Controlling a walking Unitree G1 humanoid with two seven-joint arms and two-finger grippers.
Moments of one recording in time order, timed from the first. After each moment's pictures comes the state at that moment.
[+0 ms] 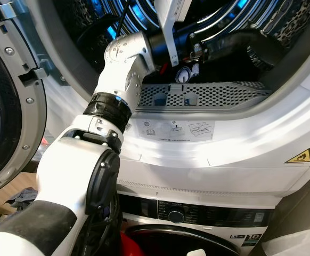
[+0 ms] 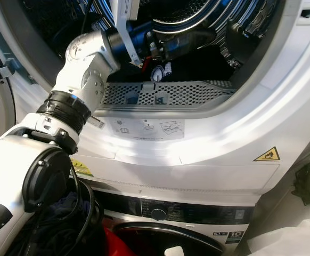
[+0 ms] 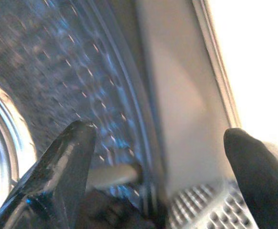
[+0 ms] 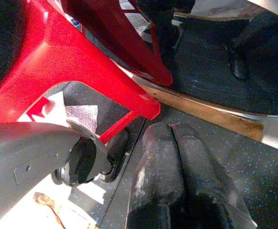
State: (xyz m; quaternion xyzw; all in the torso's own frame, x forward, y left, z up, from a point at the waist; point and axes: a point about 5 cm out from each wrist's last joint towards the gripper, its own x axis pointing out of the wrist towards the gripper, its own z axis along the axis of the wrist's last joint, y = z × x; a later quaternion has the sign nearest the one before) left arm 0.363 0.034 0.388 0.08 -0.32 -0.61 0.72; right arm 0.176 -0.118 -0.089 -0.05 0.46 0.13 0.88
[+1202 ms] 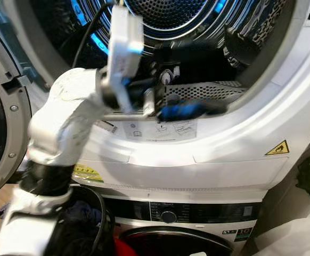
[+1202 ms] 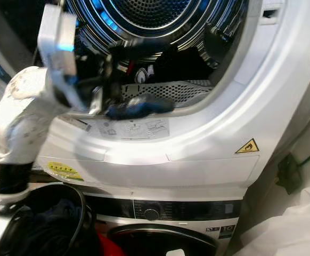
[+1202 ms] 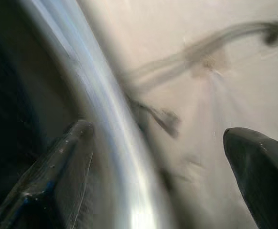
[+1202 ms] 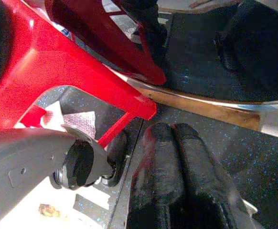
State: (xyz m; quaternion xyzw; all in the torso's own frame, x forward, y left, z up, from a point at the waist) left arm 0.266 0.090 0.342 0.11 -0.25 -0.70 0.66; right arm 0.171 -0.119 -0.091 -0.04 0.46 0.12 0.88
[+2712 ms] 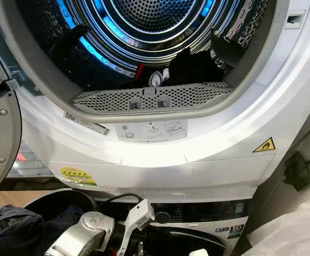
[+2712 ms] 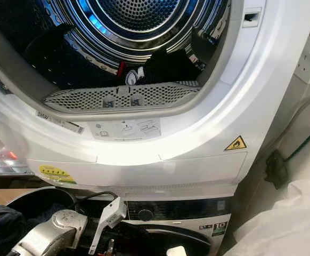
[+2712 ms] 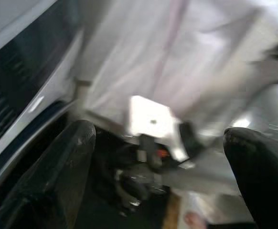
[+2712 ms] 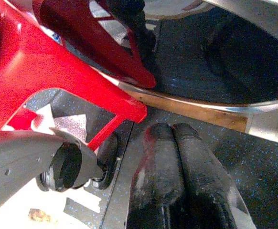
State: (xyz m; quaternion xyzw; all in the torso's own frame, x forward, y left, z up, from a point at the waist) left arm 0.242 0.079 0.054 -0.03 0.23 -0.62 0.75; right arm 0.174 -0.124 -0.090 -0.06 0.46 0.13 0.88
